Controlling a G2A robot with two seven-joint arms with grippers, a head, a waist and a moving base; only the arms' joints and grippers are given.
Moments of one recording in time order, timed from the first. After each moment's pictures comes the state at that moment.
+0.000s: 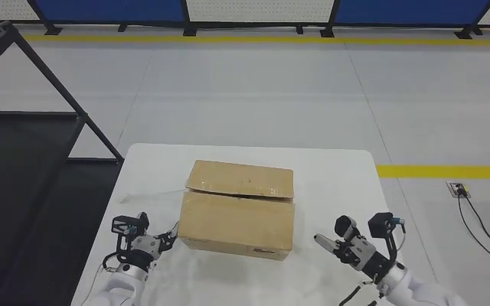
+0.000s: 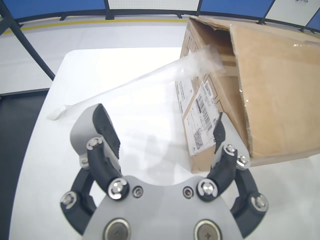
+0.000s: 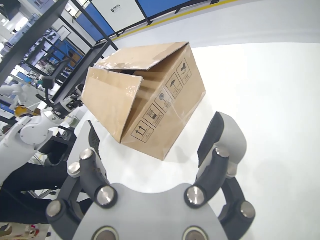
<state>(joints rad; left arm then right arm) 1.50 -1.17 -1.52 -1.80 1.16 -0.09 -0.09 -1.50 -1.14 1.60 -1.94 -0.53 -0.43 0.50</state>
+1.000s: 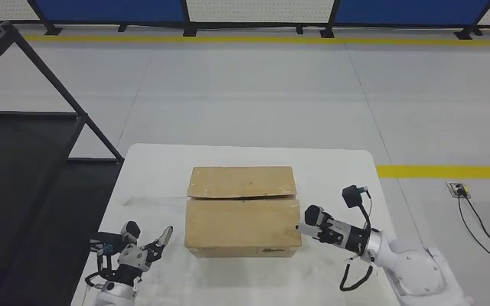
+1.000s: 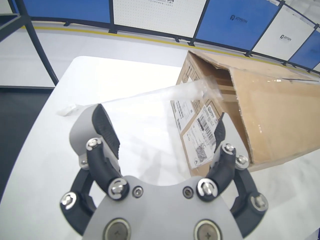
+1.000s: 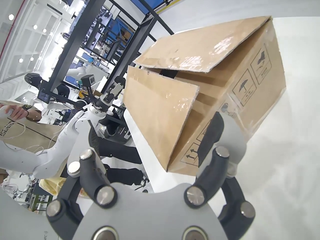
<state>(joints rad) 1.65 -1.18 -1.62 -1.88 1.03 -0.14 0.07 -1.14 -1.12 1.43 -1.66 -0.13 -0.48 0.86</state>
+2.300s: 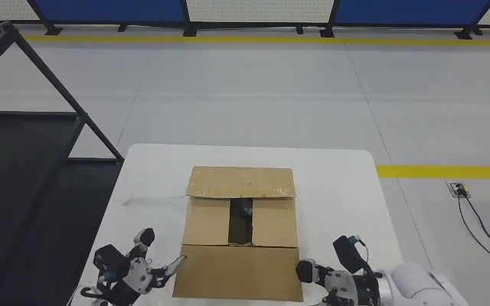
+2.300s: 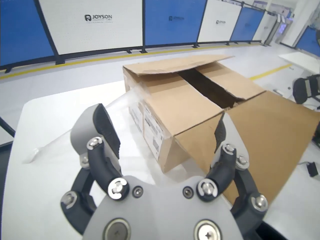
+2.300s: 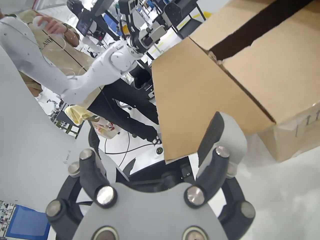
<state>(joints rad) 1.74 -1.15 -1.70 -1.95 1.23 -0.58 0.16 -1.33 -0.89 1.33 -1.81 0.03 -0.85 0.97</state>
